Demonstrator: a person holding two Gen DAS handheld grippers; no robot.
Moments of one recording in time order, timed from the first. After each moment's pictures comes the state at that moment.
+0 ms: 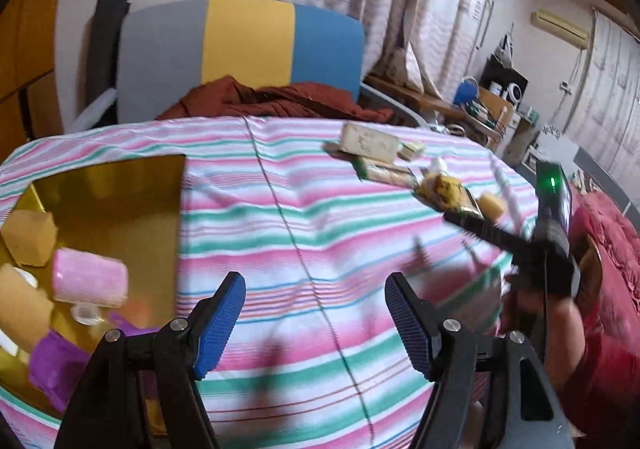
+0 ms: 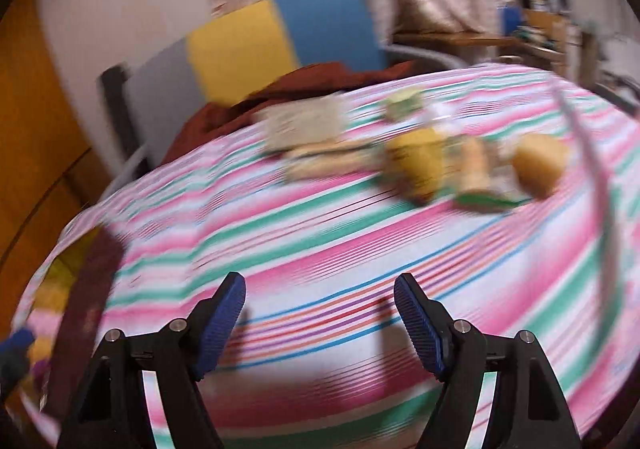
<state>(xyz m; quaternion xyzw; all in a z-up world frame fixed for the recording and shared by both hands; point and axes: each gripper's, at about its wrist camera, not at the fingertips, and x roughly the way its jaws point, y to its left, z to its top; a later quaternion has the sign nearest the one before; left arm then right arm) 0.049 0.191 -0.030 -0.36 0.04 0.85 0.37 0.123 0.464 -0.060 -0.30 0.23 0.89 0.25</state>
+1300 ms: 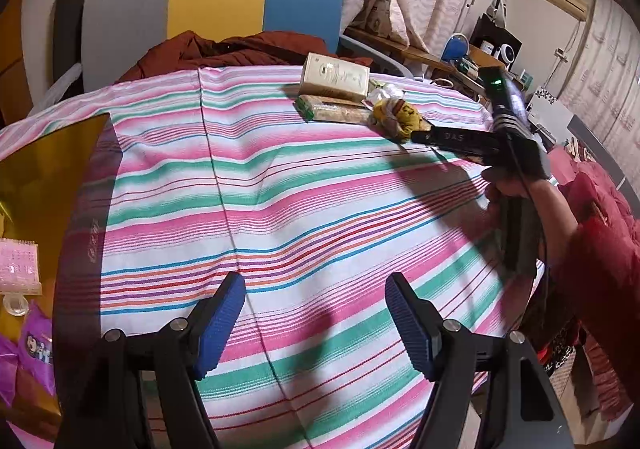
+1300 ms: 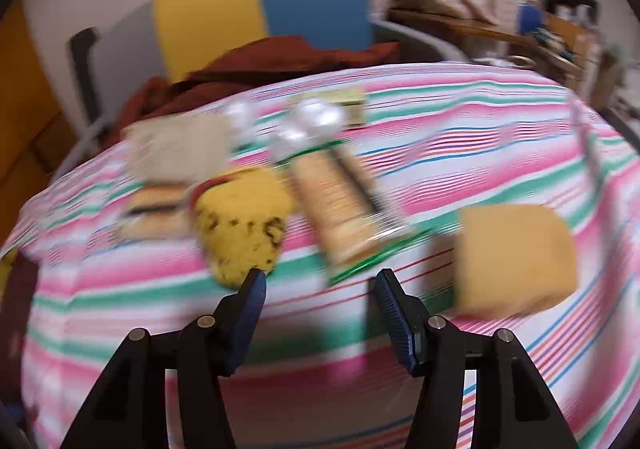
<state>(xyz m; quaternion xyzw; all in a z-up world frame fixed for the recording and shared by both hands) 0.058 0.252 -0.062 -0.42 0.08 0.82 0.39 0.056 0.578 -0.075 -0.39 0.16 0.89 0.18</state>
